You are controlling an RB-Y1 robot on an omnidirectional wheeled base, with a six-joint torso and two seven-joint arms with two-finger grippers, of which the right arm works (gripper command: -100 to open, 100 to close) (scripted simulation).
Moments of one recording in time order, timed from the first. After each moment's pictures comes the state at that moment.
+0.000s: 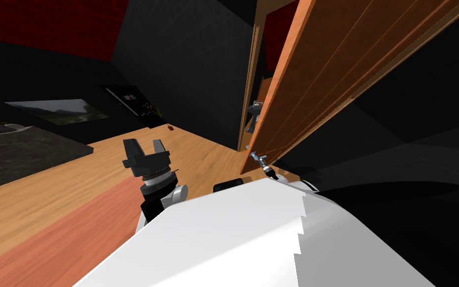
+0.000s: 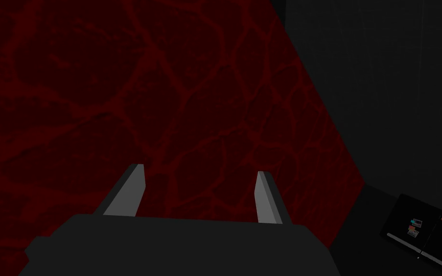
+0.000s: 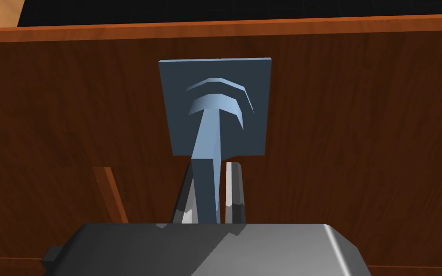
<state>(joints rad) -0.06 -0.43 -0.07 -0.35 0.19 -1.22 -0.49</state>
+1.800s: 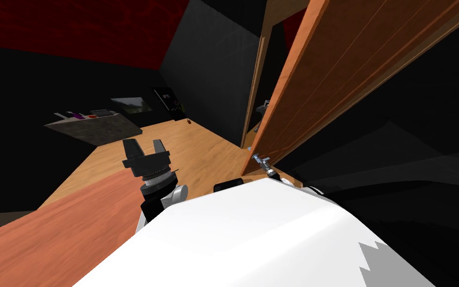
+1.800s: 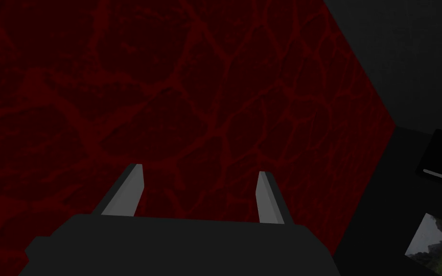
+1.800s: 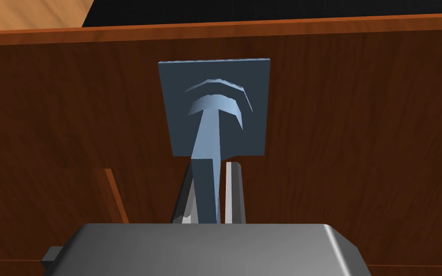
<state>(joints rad) 0.04 -0.45 -0.09 -0.41 0.20 -1.27 -0.52</state>
